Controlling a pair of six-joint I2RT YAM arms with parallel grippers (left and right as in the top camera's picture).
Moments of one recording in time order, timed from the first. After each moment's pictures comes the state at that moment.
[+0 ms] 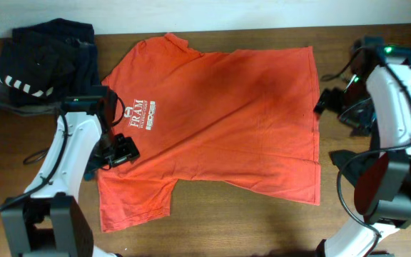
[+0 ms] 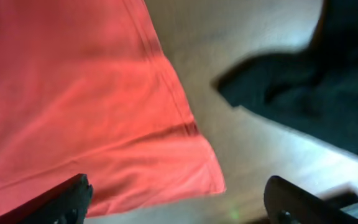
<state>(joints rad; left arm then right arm) -0.02 1.69 1.29 -1.33 -0.08 -0.50 -0.18 1.92 1.74 -1.47 0.00 0.41</state>
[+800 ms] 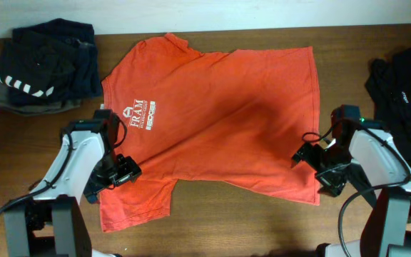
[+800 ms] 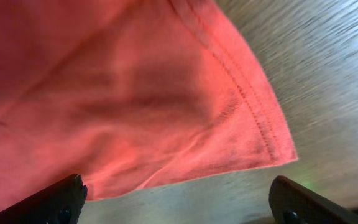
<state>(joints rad) 0.00 1.65 1.04 -1.20 -0.08 -0.61 -0.17 1.61 0.96 -1.07 -0.25 0.60</state>
